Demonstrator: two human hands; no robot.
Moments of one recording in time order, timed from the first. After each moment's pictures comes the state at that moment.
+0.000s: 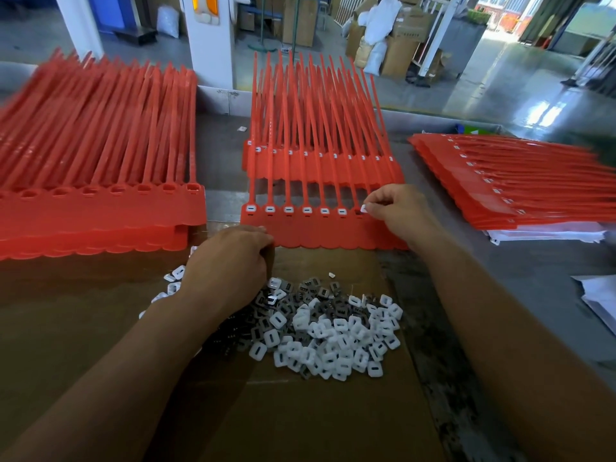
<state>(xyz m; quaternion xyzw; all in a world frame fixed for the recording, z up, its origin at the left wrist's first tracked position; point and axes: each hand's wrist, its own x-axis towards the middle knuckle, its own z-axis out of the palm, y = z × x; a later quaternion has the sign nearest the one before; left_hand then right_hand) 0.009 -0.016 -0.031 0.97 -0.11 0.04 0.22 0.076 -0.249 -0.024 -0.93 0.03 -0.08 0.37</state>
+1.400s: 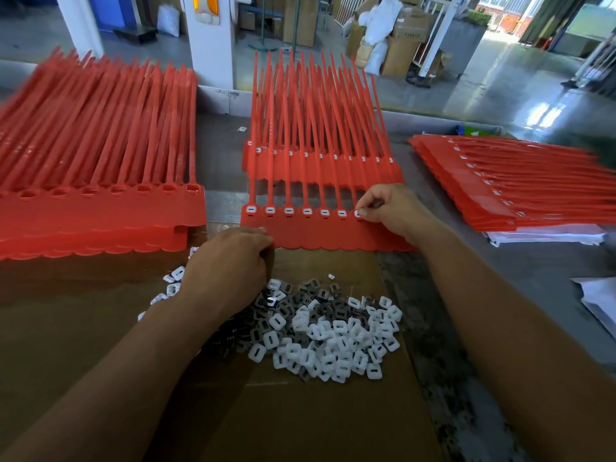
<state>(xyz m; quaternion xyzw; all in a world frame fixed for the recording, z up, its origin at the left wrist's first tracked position) 0.007 -0.017 -0.030 0.97 -0.11 0.04 0.21 0.089 -0.252 -0.023 -0.93 -0.01 0.00 0.37</state>
